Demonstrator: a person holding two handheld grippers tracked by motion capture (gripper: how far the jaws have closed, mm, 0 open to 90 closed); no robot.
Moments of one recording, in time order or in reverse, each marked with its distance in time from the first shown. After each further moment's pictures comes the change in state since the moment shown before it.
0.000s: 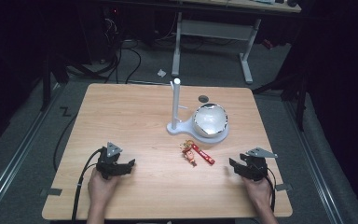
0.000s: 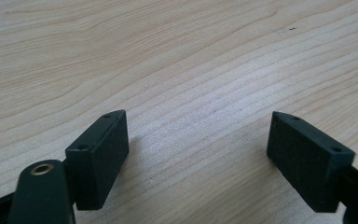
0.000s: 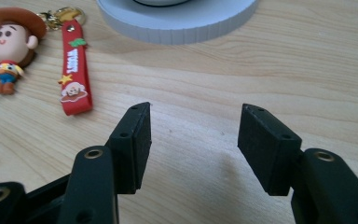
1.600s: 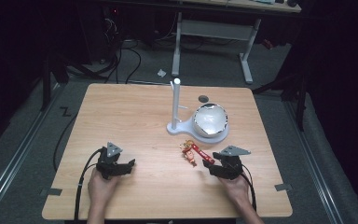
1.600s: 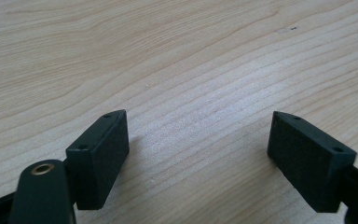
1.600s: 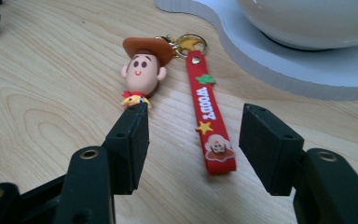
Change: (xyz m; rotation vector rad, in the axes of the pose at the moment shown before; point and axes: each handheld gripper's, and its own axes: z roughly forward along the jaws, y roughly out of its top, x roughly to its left) left arm 0.000 0.000 0.000 0.000 0.005 0.004; right arm 0.068 0.024 0.026 -0.021 0.201 -0.127
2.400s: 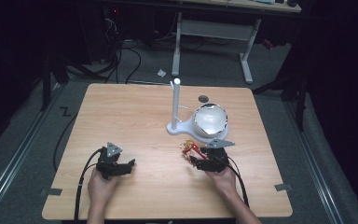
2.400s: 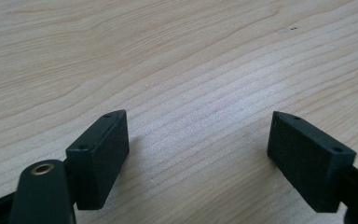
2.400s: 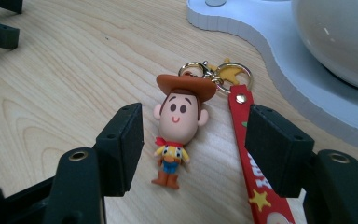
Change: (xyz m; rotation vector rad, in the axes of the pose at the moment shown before) left arm 0.000 0.000 0.000 0.000 0.000 0.000; right arm 0.017 0.027 0.034 0.028 0.058 -0.019
